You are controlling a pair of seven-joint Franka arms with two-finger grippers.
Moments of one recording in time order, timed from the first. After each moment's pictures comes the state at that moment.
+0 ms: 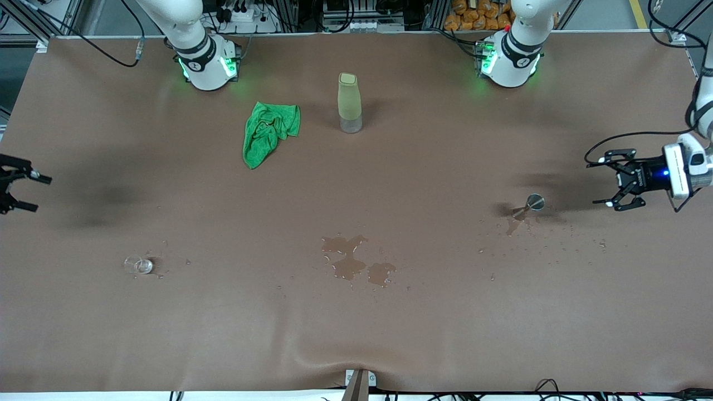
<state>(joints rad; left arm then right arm) 0.57 0.48 -0.01 -1.90 -0.95 1.51 2.23 -0.65 0.48 -0.02 -1.59 0.70 1.64 -1.42</state>
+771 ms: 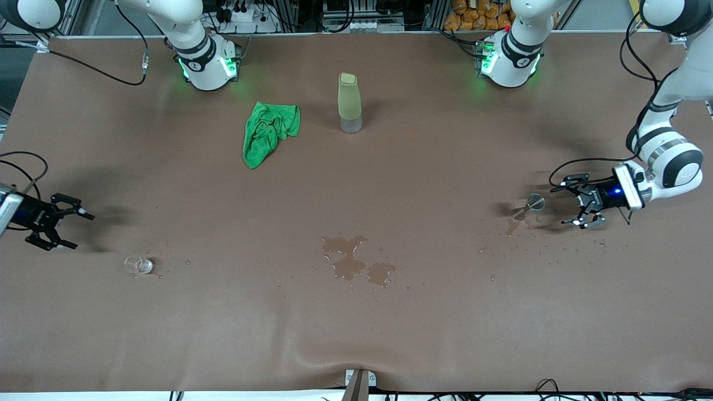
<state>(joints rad) 0.54 0.73 -0.02 -1.91 -1.19 1.58 2.57 -0.64 0.73 0.00 -1.59 0.96 1.82 -2.01</state>
